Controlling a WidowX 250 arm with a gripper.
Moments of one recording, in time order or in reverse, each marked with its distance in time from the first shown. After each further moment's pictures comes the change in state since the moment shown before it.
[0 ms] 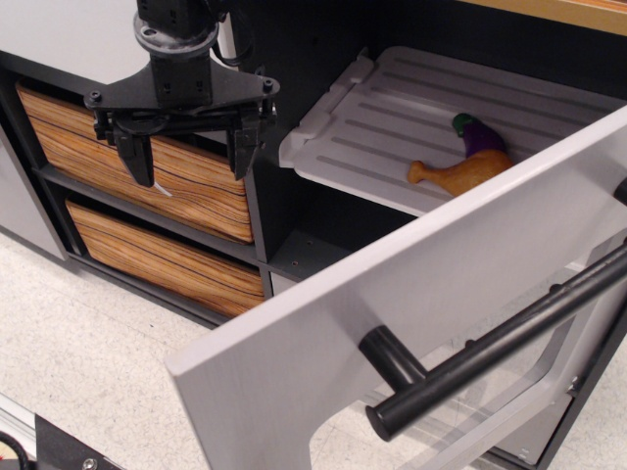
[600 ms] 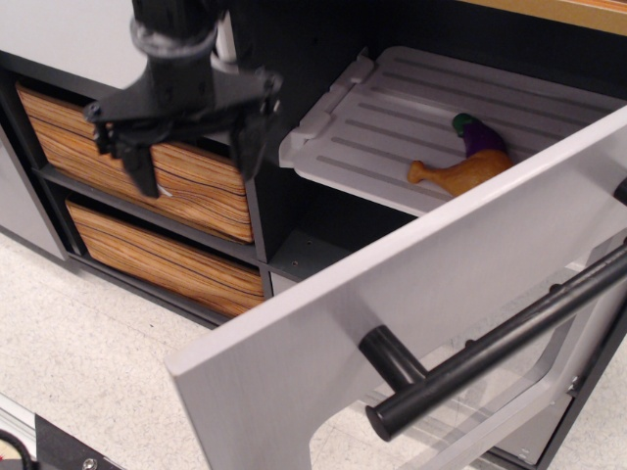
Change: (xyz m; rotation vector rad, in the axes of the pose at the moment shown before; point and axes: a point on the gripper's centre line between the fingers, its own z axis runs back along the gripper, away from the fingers) arm -0.020 -0.013 0.026 -0.073 0.014 0.139
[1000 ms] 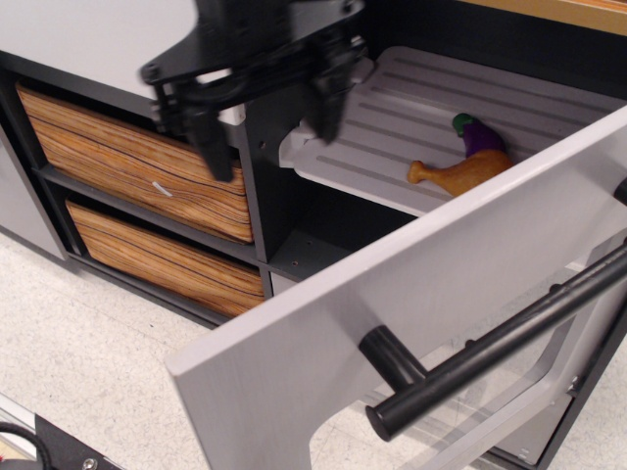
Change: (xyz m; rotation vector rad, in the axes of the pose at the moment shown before) arm -0.042 -0.037 0.053 -0.023 0.152 0.164
